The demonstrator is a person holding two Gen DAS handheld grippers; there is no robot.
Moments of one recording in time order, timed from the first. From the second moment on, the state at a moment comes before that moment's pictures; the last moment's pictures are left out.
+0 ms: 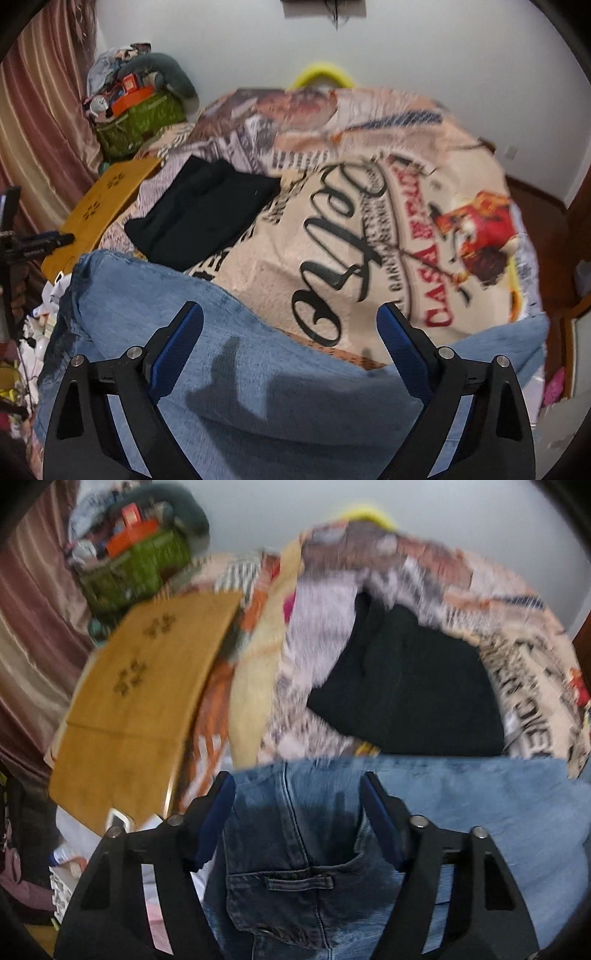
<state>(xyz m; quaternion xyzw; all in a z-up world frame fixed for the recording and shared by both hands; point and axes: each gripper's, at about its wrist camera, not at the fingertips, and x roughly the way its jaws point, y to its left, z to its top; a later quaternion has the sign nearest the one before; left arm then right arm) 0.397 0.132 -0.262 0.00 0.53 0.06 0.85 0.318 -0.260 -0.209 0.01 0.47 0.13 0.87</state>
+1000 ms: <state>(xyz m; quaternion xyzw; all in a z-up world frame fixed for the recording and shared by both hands) 0.377 0.123 -0.242 0.01 0.51 0.04 0.86 0.329 -0.194 -0.237 -0.03 0.49 0.16 0.85</state>
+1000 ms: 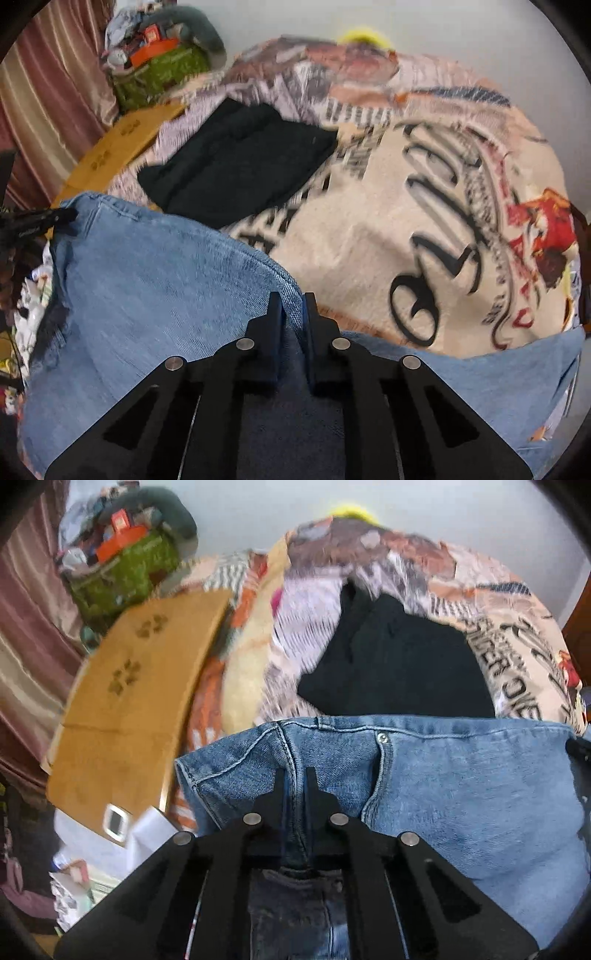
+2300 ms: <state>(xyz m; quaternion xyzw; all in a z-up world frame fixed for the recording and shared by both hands) 0.222 0.138 -0.273 -0.08 0.54 0.05 0.84 0.172 -0.183 -0.222 0.01 0.48 0.20 0.85</state>
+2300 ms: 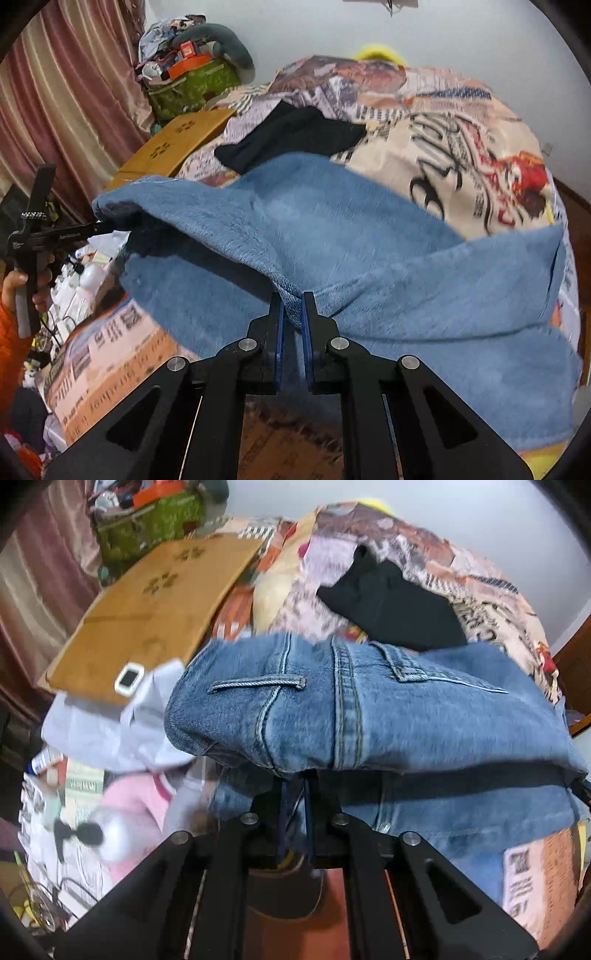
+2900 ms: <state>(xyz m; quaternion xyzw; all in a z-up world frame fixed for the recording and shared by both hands) 0.219 0.120 -0.208 -0.06 0.48 0.05 0.87 0.166 -0.243 -0.189 0.06 0.47 0.15 0.87</state>
